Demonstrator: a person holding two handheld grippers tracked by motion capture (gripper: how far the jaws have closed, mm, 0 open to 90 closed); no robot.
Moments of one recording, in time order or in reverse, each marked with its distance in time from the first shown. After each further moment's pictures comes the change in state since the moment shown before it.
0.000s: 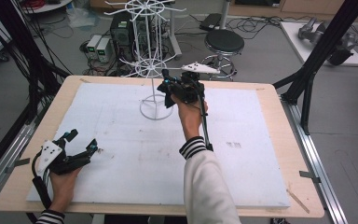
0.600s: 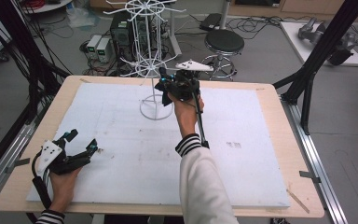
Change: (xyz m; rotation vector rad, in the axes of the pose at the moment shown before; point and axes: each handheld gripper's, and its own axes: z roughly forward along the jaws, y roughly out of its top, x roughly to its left) left arm 0.000 0.000 0.000 -0.002 0.001 -0.003; right arm 0.004 0.004 0.012 0.007 -0.031 -0.049
